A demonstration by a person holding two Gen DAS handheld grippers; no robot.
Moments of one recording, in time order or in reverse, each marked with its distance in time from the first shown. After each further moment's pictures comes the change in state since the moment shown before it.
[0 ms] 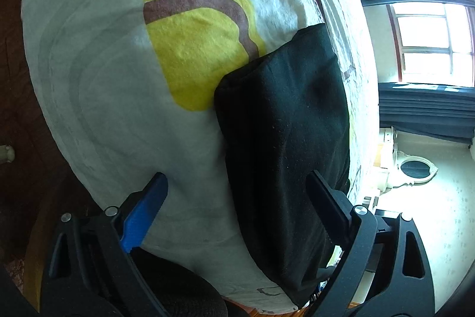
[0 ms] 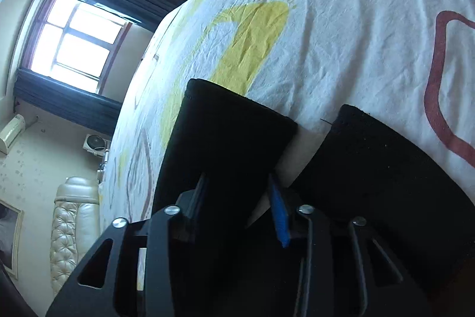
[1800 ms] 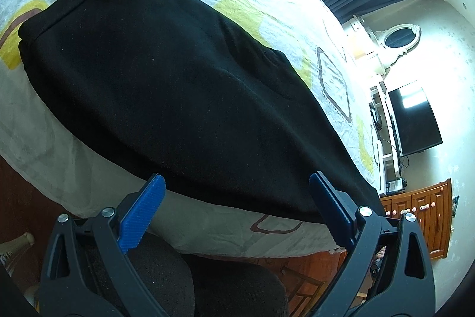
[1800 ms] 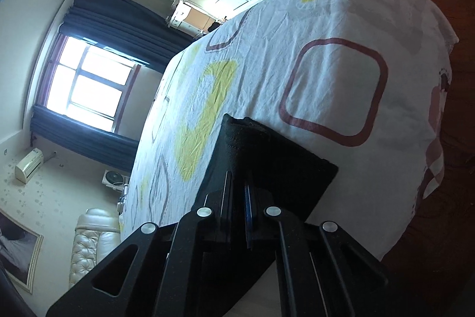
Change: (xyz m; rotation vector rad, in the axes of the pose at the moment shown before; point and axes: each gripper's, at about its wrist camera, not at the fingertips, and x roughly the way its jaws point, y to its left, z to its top) left arm 0.023 -0.118 -0.141 0.631 0.105 -0.006; right arm -0.115 -0.074 -0.034 0.101 -0.151 0.086
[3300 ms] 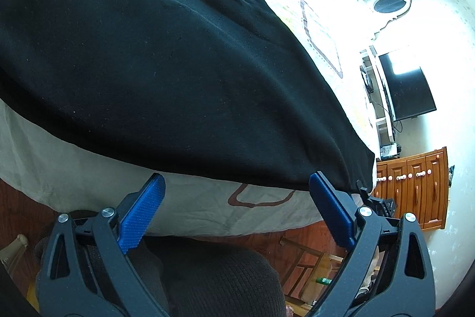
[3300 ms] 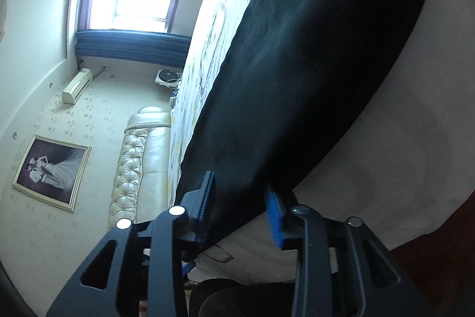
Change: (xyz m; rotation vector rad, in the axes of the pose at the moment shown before) left arm 0.052 -0.030 -0.028 0.069 0.167 -0.054; right arm 0.077 0.051 -0.178 -0.080 0.519 0.339
